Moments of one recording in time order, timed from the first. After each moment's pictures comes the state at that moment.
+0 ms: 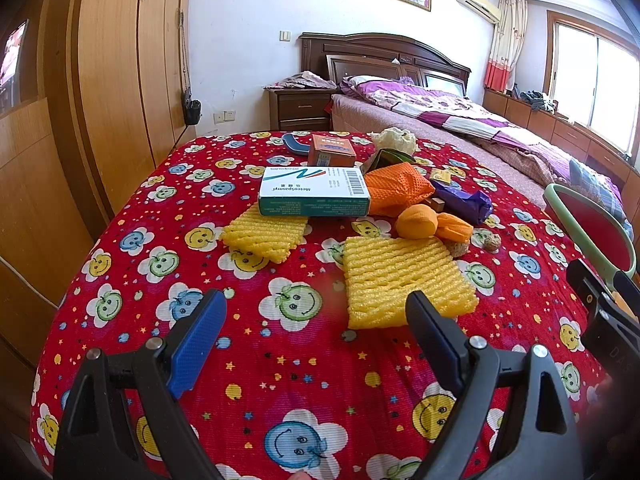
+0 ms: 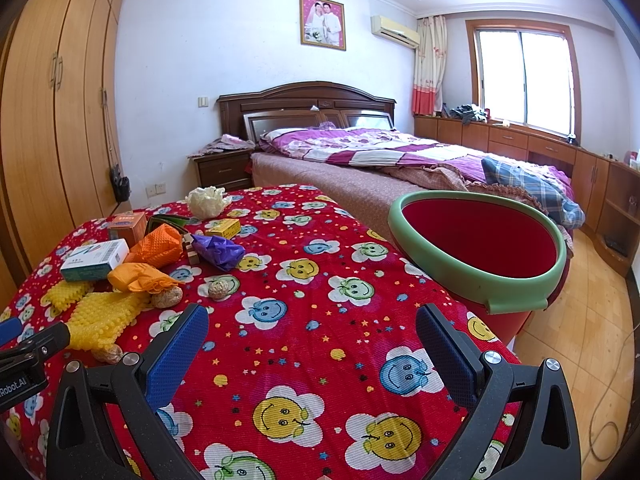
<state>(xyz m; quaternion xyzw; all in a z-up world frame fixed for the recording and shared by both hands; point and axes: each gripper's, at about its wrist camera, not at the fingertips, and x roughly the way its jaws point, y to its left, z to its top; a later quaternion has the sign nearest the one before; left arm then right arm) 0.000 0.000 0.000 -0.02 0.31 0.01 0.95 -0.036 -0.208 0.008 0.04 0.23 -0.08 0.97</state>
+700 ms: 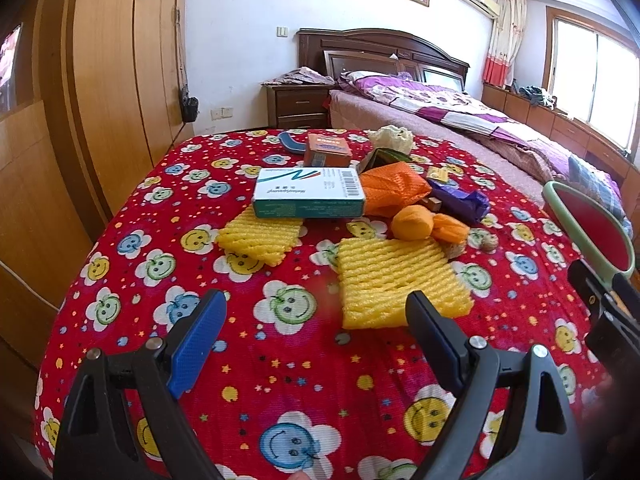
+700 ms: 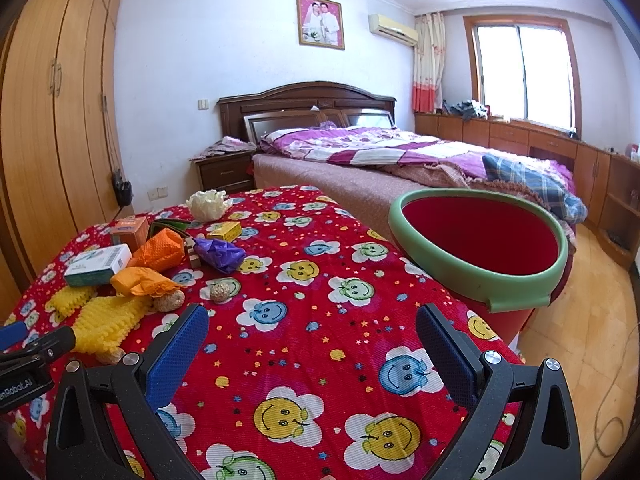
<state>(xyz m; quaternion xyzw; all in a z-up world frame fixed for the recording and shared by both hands) 0.006 -0.006 0.003 -0.03 0.32 0.00 0.95 -0.037 -0.216 0.011 0.06 0.23 -0.07 0.97</state>
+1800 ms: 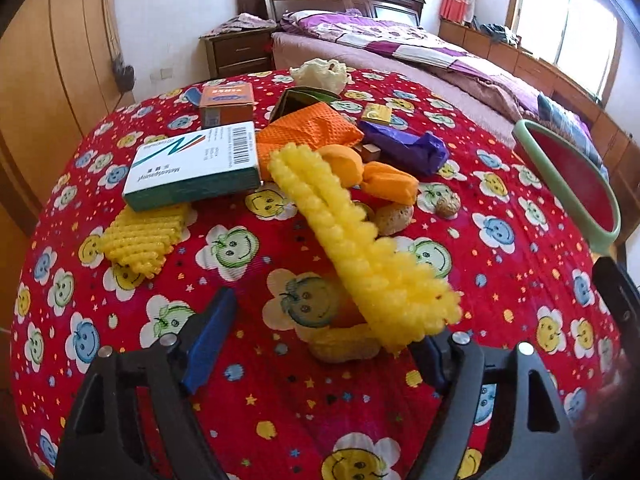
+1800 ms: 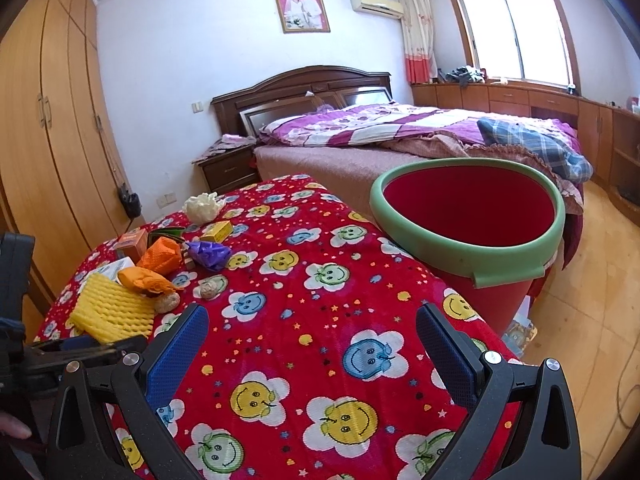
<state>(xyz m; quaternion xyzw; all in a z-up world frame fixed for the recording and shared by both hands) 0.052 -0.055 -0.015 0.02 0.43 -0.08 0.90 -0.048 -0.251 0.011 0.12 0.25 -0.06 0.96</state>
